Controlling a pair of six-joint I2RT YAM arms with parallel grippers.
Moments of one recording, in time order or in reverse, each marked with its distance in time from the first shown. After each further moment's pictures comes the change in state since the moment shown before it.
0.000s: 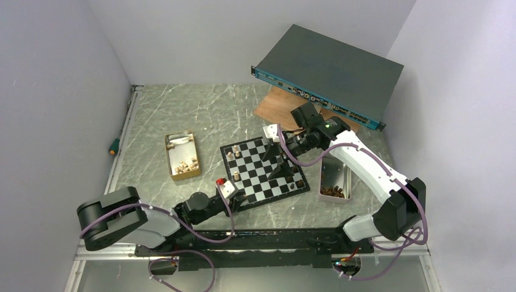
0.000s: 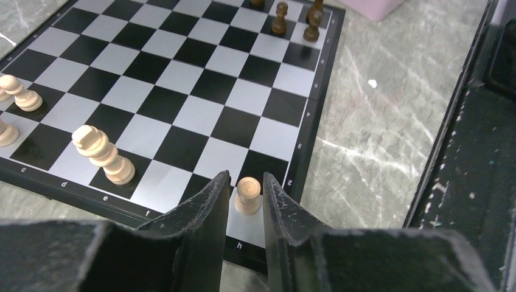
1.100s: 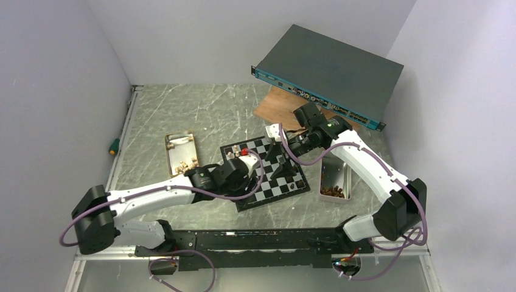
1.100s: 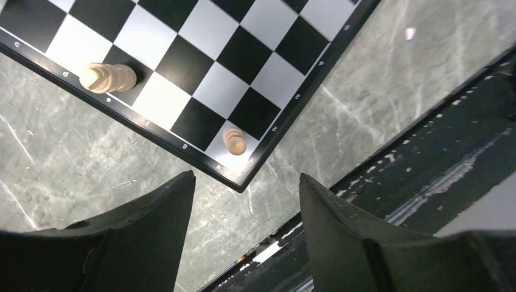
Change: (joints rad) left arm -0.002 -0.117 0.807 -1.618 -0.047 -0.341; right arm -0.019 -0.002 0.000 -0.032 0.002 -0.021
